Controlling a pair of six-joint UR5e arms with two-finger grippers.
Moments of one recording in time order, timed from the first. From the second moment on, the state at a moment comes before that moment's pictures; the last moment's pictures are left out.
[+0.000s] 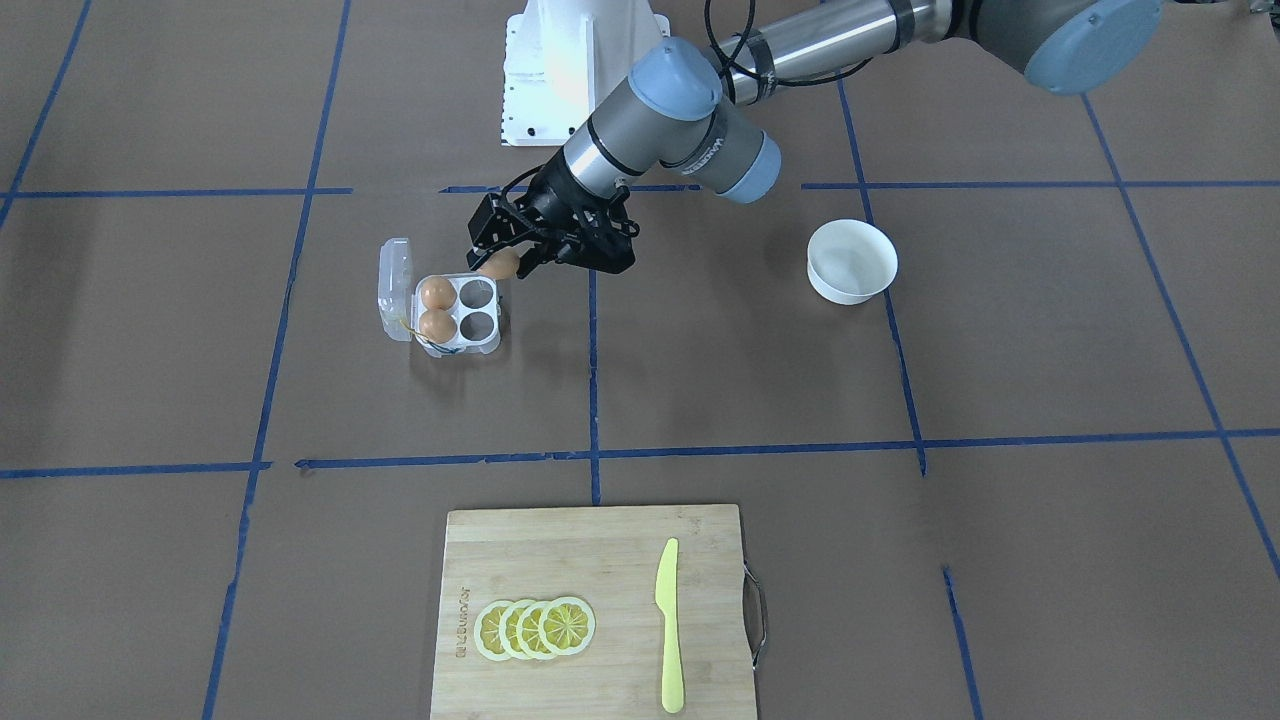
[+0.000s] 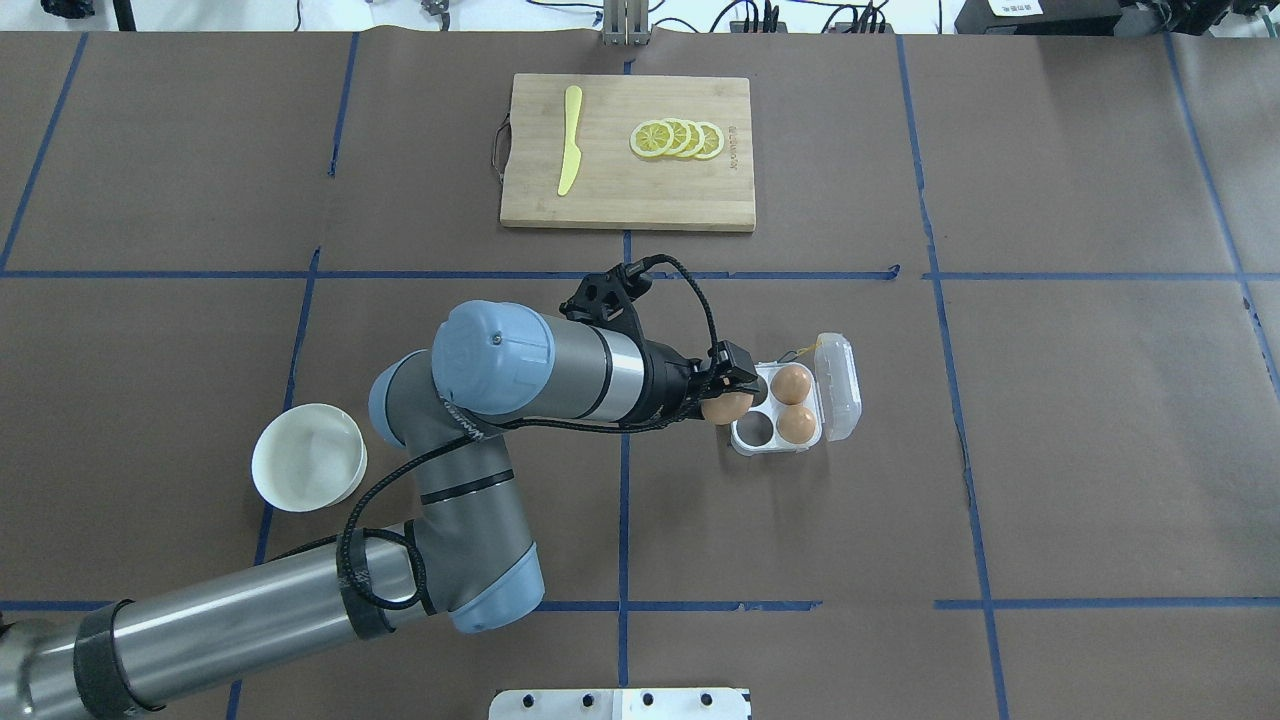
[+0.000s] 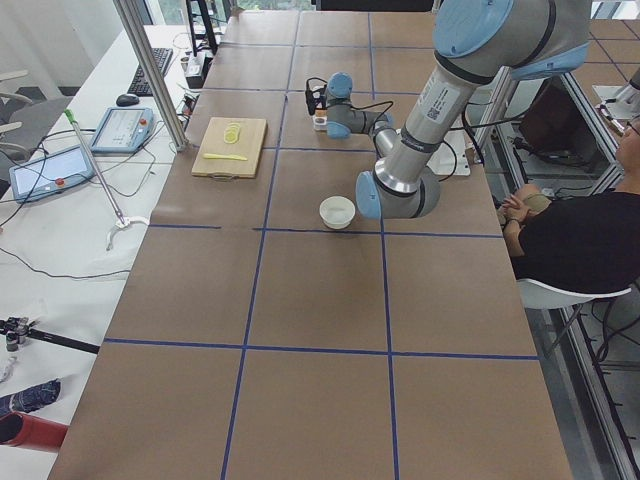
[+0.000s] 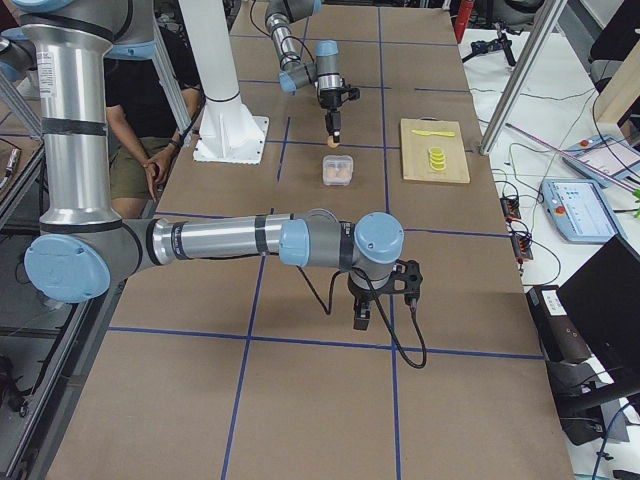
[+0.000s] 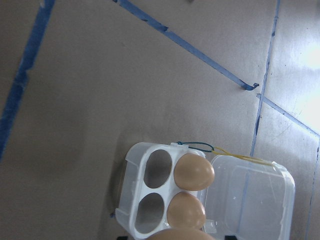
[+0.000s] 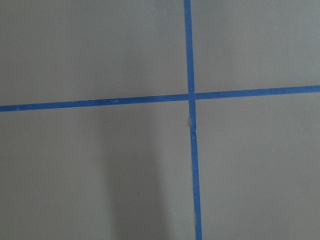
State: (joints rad) left arm -0.41 -2.39 -1.35 -2.49 -1.80 -1.75; right arm 1.58 -1.58 1.70 -1.71 2.42 0.05
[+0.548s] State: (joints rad) left arm -0.40 -2.46 -1.22 -2.56 -1.77 -1.75; right arm 1.58 -1.58 1.70 -1.71 2.43 0.05
